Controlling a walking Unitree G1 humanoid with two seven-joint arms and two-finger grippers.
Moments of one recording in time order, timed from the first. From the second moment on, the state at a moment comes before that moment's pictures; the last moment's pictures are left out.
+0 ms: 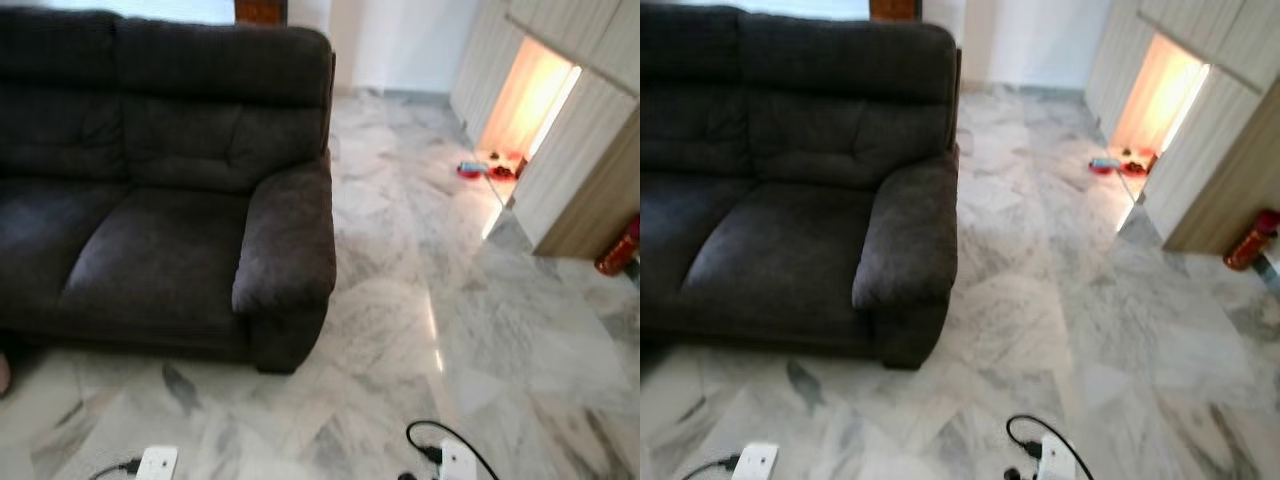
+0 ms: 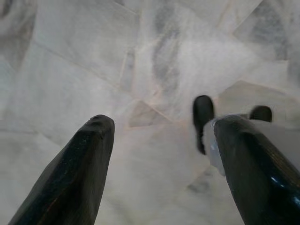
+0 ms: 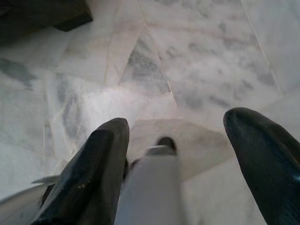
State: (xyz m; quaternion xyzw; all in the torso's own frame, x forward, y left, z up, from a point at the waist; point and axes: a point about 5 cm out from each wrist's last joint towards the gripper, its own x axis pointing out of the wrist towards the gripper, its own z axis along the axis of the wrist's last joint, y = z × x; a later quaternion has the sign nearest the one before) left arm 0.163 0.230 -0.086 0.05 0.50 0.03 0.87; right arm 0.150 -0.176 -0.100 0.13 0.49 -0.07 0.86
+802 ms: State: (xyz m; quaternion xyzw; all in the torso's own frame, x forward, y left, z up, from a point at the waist) left arm 0.165 0.231 -0.085 0.04 0.49 0.03 0.87; right arm 0.148 -0.176 -0.100 0.13 0.49 -0.08 0.86
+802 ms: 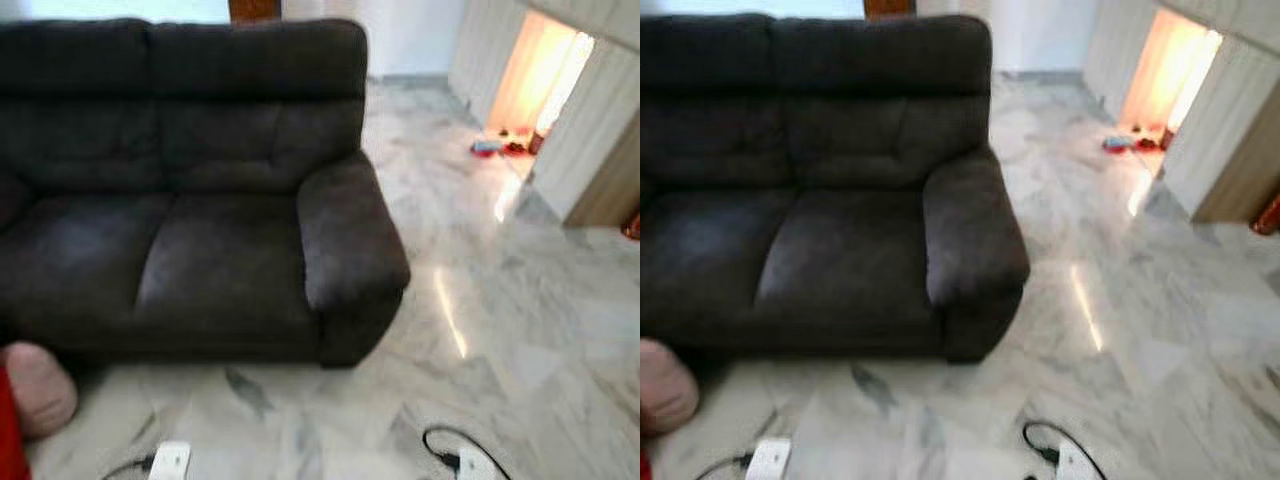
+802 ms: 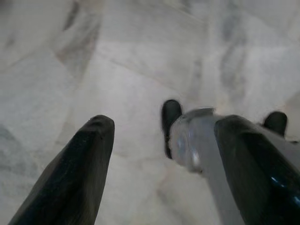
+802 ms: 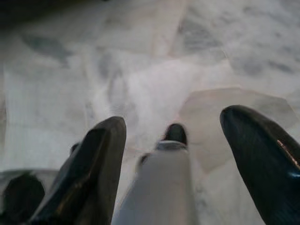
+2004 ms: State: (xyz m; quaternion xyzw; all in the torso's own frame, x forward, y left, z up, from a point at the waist) left arm 0.165 0.240 -0.082 0.05 0.49 0.03 0.87; right arm 0.157 -0.166 -0.097 0.13 0.48 -0.05 0.87
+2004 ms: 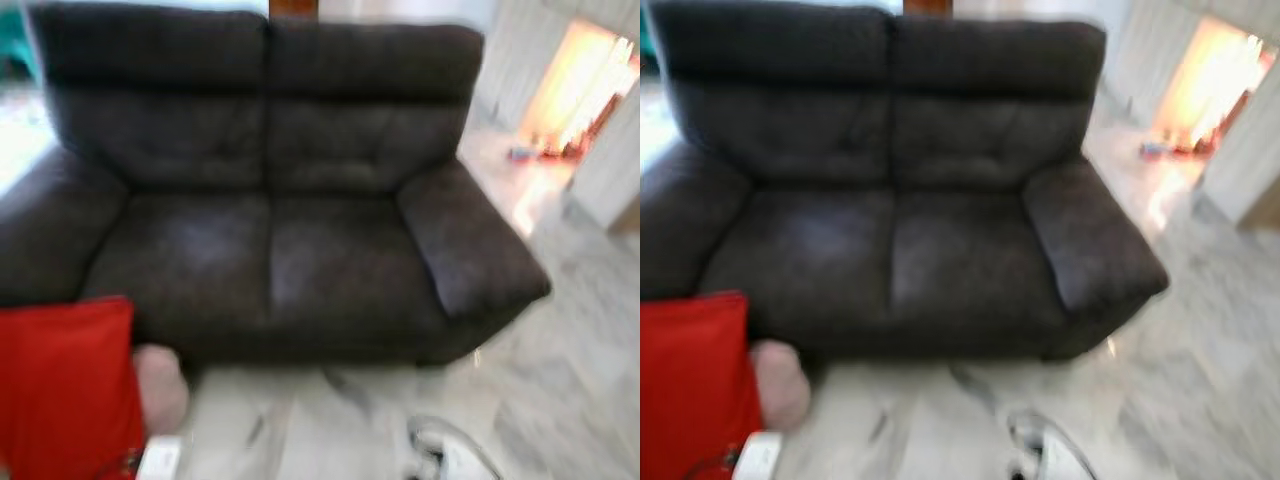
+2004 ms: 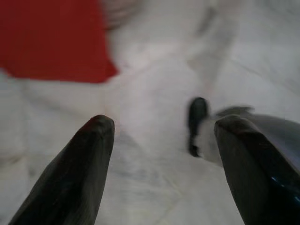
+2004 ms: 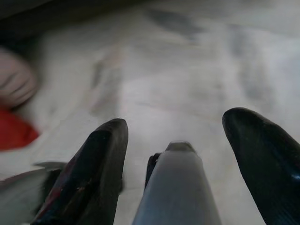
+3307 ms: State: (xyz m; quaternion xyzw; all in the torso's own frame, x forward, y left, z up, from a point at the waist) left arm 0.161 0.227 -0.087 0.04 0.50 0.03 0.86; right arm 0.146 -0.178 -0.101 0.13 0.49 -0.07 0.86
